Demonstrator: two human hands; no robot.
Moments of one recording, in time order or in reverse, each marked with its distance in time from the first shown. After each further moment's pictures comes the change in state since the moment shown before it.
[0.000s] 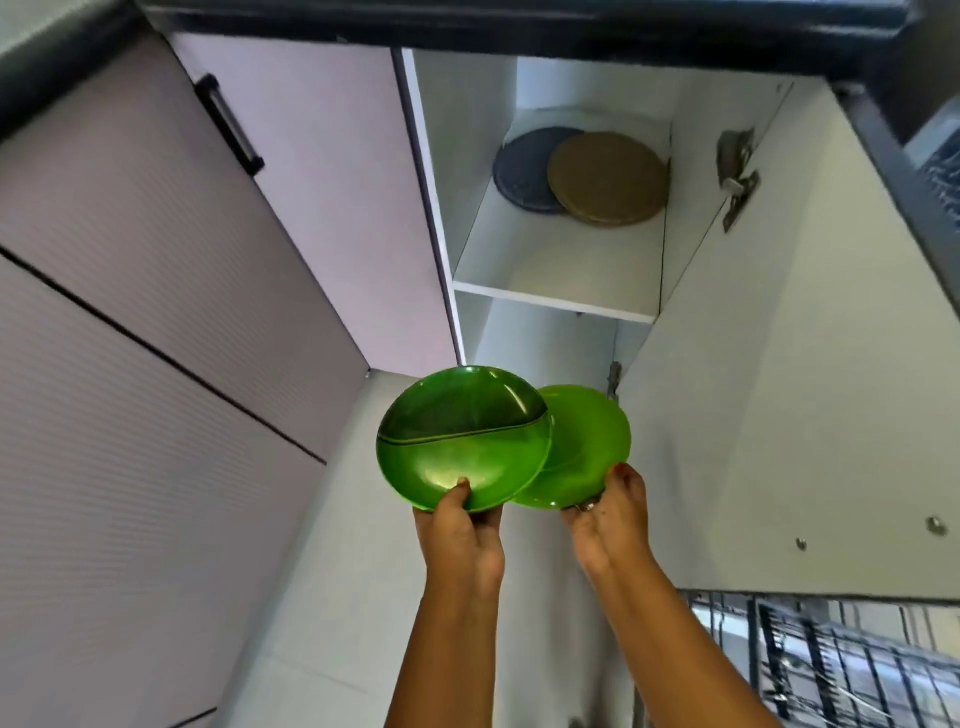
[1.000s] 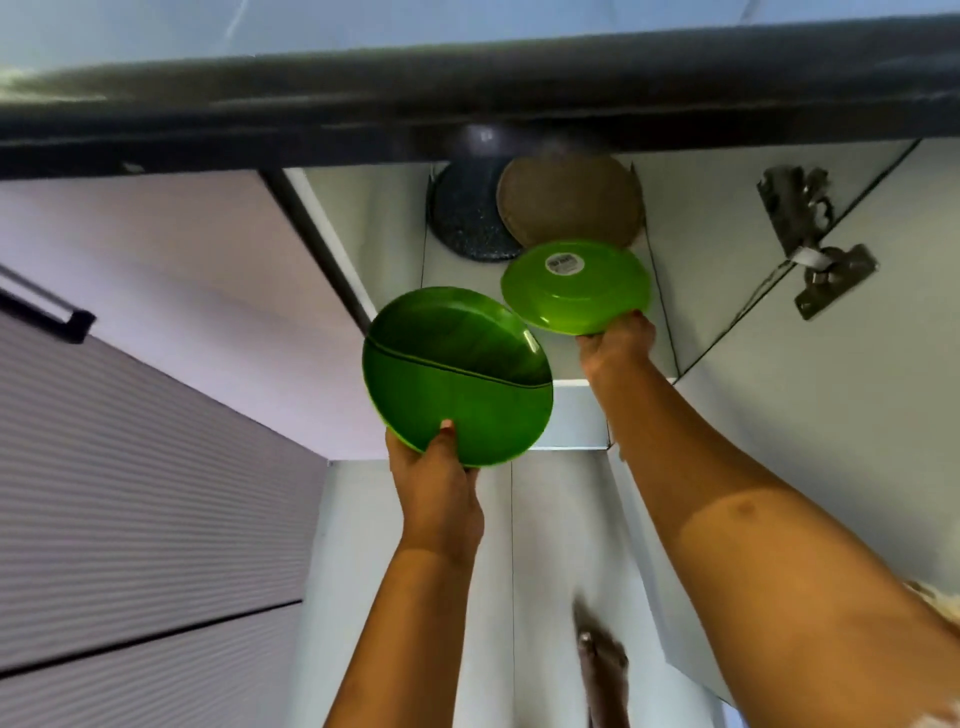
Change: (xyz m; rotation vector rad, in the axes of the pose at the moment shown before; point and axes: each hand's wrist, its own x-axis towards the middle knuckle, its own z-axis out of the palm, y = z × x) left_hand 0.132 0.048 0.183 0.469 -0.348 0.122; right_hand 0.224 -0.117 0.220 0.360 0.050 -0.237
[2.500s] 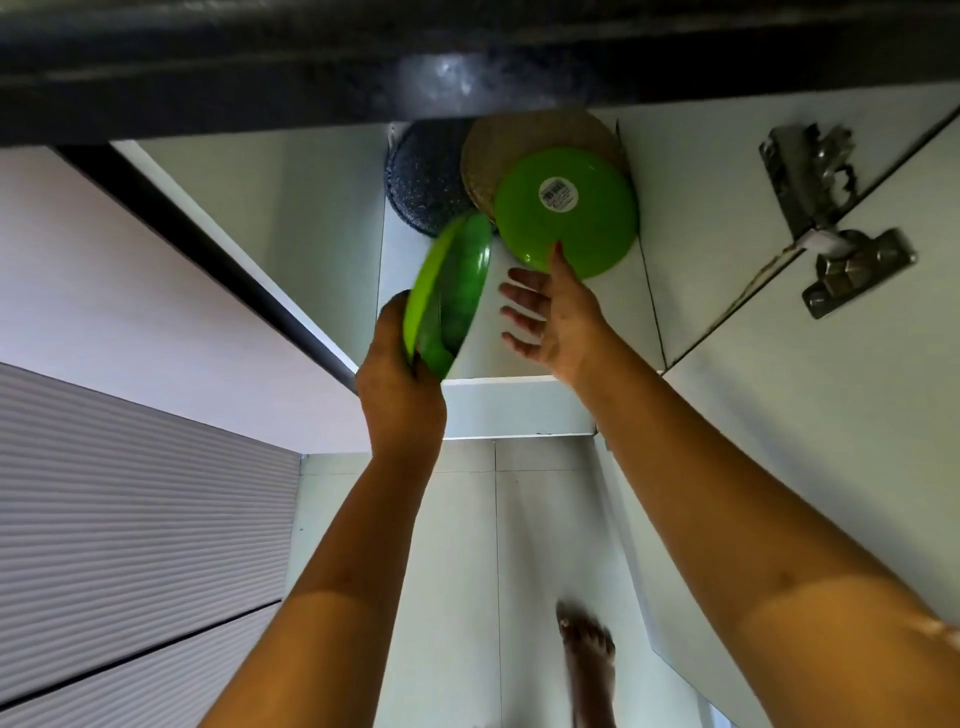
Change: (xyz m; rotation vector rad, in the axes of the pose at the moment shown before) left_hand 0.069 -0.004 0.043 1.056 -0.082 0.675; right_hand -0.020 -0.011 0.019 -0.713 -0.286 0.331
